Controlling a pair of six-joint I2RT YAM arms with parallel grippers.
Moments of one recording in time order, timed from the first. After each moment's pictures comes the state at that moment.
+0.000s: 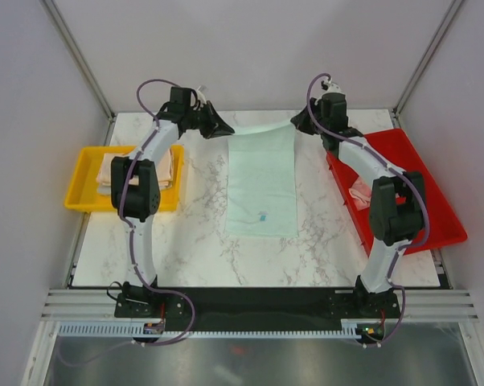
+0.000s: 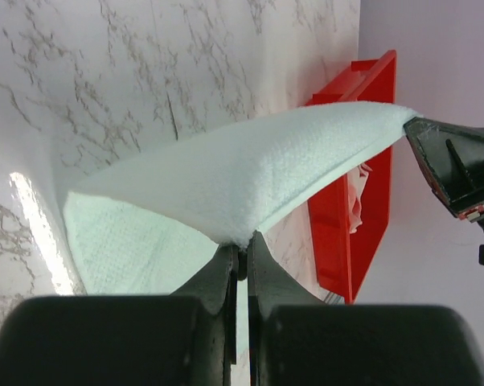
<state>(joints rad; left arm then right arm) -0.19 2.22 1.94 -0.40 0.71 -0.67 0.23 1.88 1.47 0.04 -0.11 0.53</state>
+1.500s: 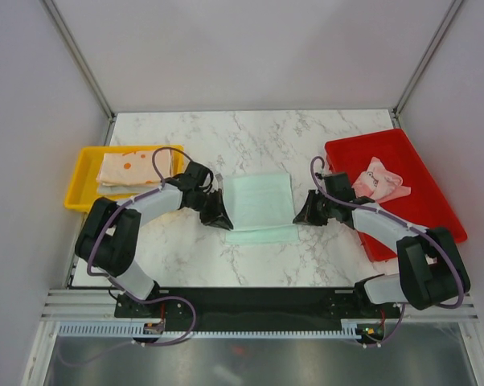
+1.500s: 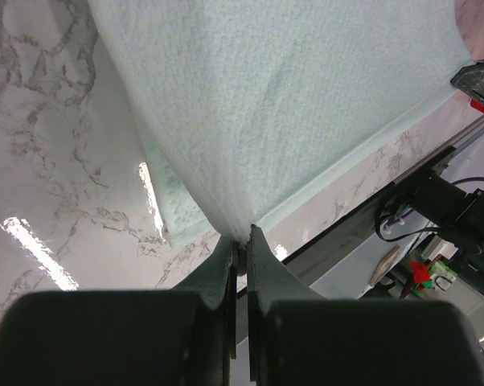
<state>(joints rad) -0.43 1.62 0.91 -0.45 0.56 -0.57 0.30 1.37 0.64 -0.22 -0.38 0.57</state>
